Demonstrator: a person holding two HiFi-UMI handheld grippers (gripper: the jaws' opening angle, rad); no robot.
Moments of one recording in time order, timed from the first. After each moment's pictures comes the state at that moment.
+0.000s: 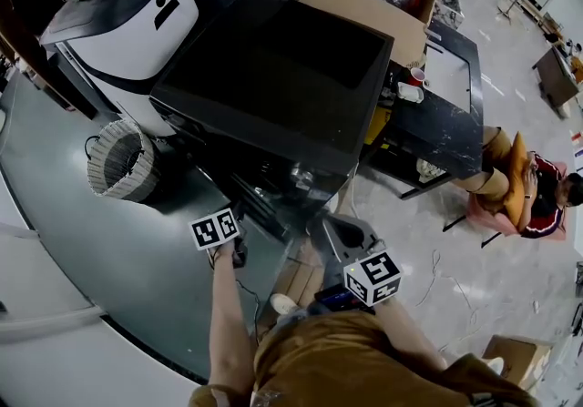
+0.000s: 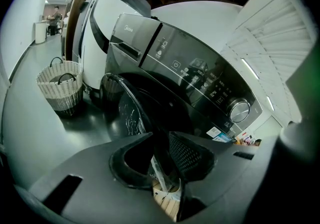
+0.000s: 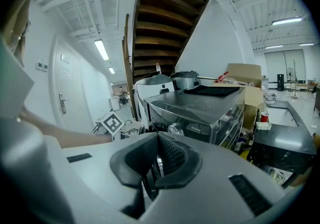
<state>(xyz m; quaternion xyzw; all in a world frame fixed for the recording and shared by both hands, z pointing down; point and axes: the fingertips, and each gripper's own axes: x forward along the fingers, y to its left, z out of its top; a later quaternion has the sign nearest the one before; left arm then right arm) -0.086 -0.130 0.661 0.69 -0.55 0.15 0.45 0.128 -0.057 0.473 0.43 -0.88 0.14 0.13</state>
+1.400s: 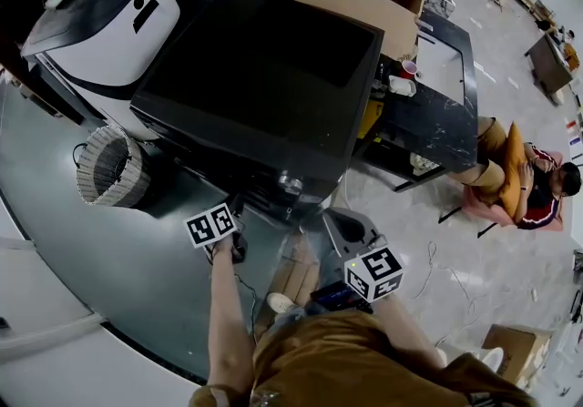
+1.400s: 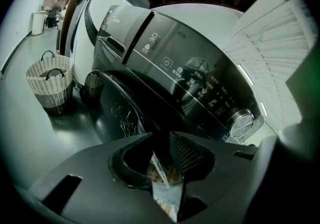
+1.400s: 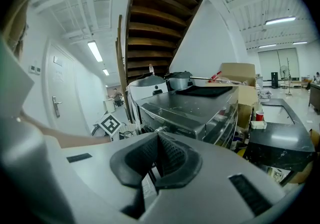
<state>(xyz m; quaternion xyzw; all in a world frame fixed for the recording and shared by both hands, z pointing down) -0.054 -0.171 0.660 0.70 -0.52 0.12 0.47 0.151 -0.091 0.475 0.45 -0.87 0.15 0.12</state>
